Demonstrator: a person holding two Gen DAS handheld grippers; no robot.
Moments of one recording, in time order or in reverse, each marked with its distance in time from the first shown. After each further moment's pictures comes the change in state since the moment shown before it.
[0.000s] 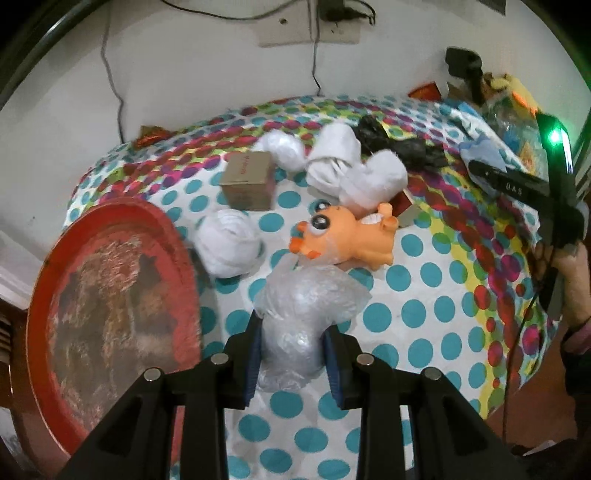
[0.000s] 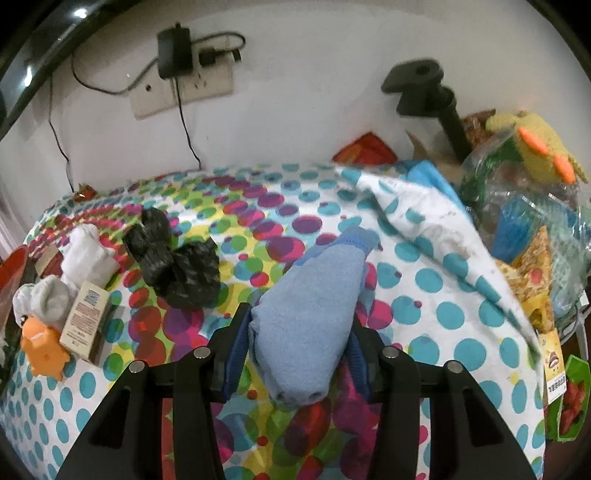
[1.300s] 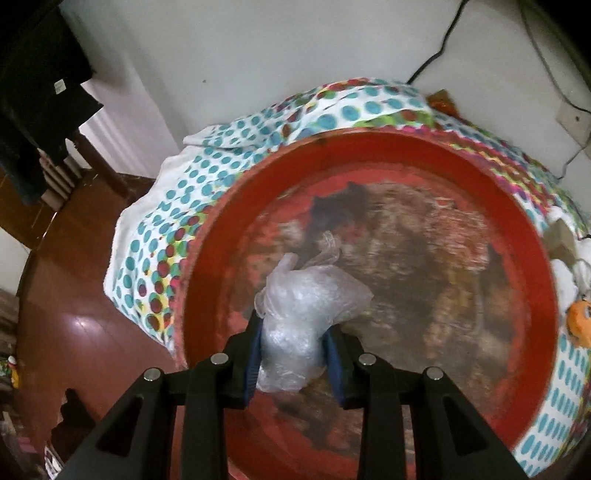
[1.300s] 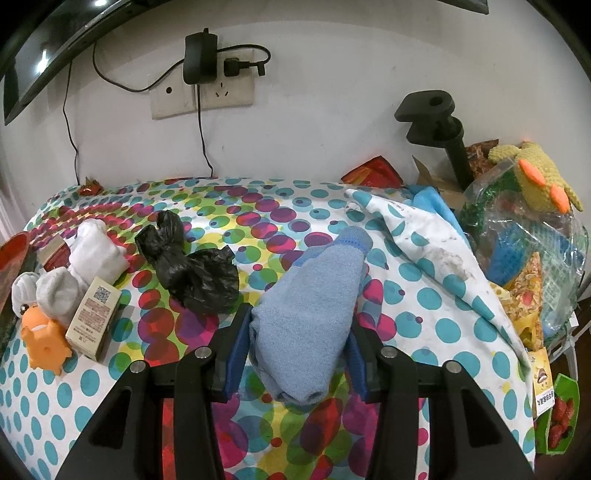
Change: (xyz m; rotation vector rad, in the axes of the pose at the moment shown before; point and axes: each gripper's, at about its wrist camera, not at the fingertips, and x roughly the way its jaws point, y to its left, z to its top) left arm -0.001 0.284 -0.072 -0.515 0.107 0.298; right arm -0.004 0.017 0.000 -0.070 -0.032 -0.030
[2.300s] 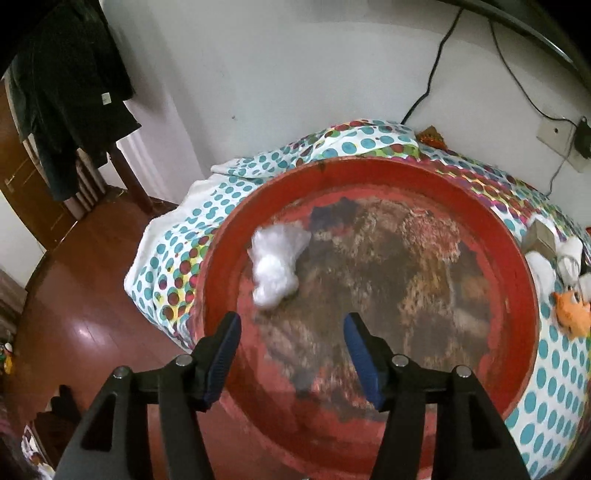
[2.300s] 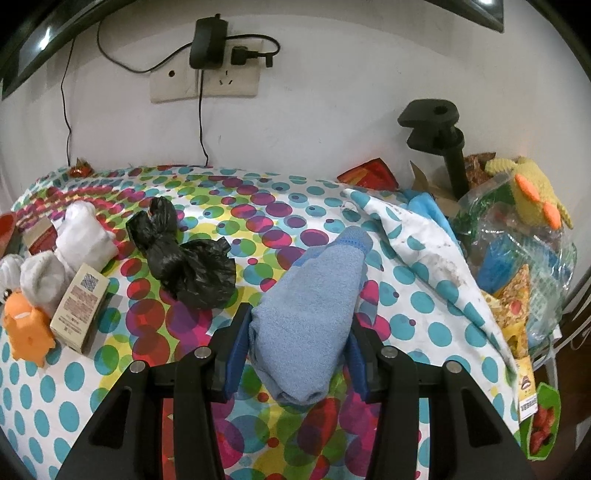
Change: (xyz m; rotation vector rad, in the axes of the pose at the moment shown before) left arm -0.050 -0.021 -0.065 -0.067 -0.199 0.047; right arm 0.003 0.014 0.001 -0.069 0.018 -0.075
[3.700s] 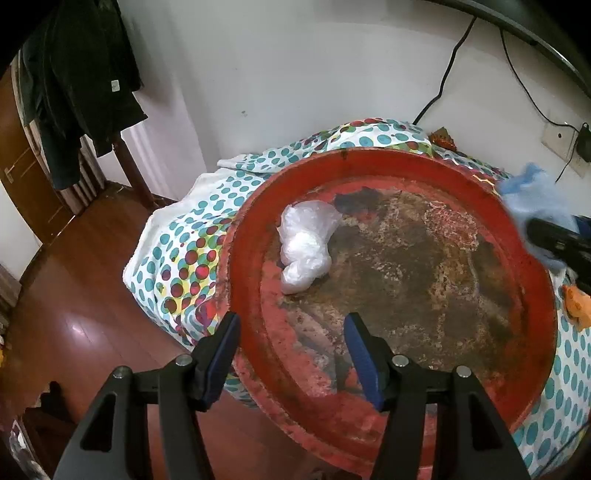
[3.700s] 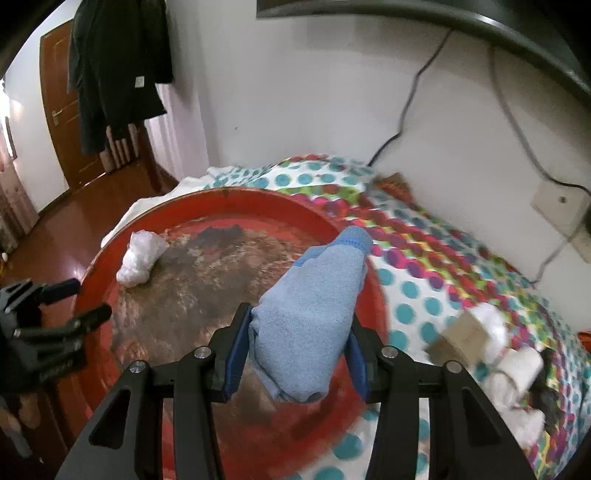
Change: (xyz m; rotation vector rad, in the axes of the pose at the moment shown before) left arm 0.012 0.030 -0.017 -0.039 -0.032 -0.027; right arm -0.095 0.370 0.052 -0.440 0.016 0.569
